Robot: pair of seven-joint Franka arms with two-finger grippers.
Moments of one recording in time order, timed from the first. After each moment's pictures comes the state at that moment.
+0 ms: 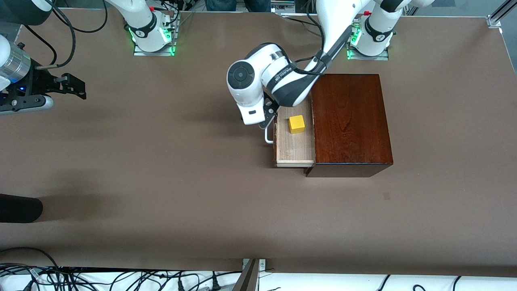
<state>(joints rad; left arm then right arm) -0.66 0.74 -0.22 -1.26 0.04 1.81 -1.86 0.22 -0.01 -0.19 -1.71 -0.03 1.61 -0.13</state>
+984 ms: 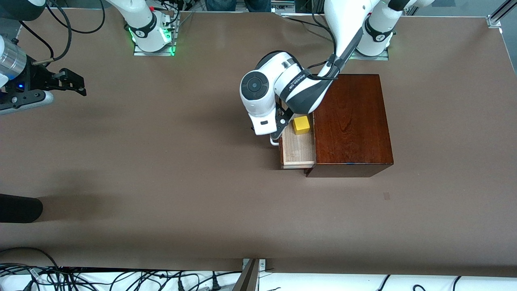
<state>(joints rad) -0.63 0.70 -0.18 -1.31 0.03 1.82 -1.76 0.14 -0.02 -0.12 -1.70 -0.02 1.59 -0.24</state>
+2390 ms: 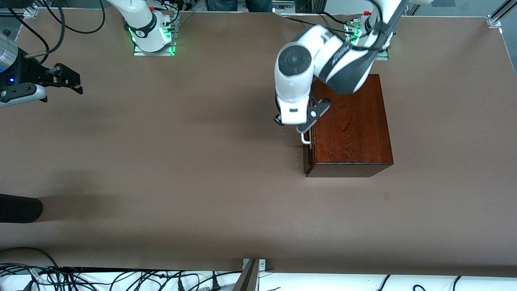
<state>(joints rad) -0.49 0.41 -0.24 -1.51 0.08 1.81 -1.53 0.11 -0.02 -0.09 -1.65 0.00 1.57 -0.23</state>
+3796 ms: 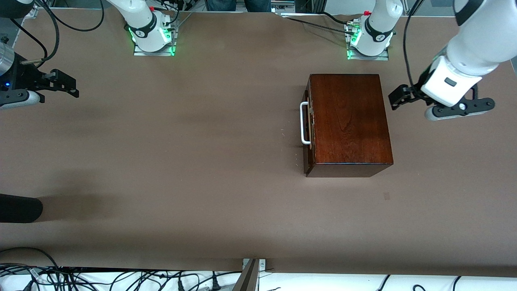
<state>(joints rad) -0.15 0.06 -0.04 -1.56 0.02 1.54 -0.32 0.10 -0.05 -0.11 -1.73 0.00 1.62 -0.19</state>
